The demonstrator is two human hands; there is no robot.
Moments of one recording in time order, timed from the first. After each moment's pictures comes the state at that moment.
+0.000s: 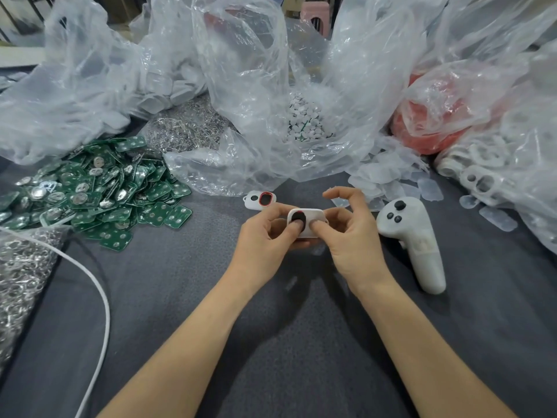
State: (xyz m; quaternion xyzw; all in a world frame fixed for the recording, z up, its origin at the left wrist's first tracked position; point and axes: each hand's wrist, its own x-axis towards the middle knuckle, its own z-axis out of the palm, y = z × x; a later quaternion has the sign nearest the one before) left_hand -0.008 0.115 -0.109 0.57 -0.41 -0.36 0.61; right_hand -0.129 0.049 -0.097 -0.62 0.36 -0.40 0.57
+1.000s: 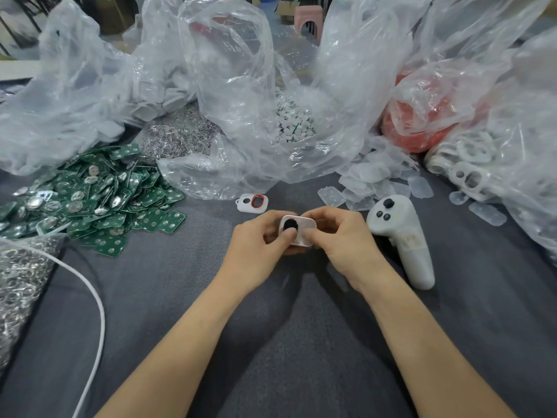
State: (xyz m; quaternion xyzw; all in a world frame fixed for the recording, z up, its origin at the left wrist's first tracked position) left_hand -0.008 0.115 -0.110 0.63 -0.42 -0.35 0.55; right_hand -0.137 0.037 -0.100 -0.66 0.41 -0.29 0.56
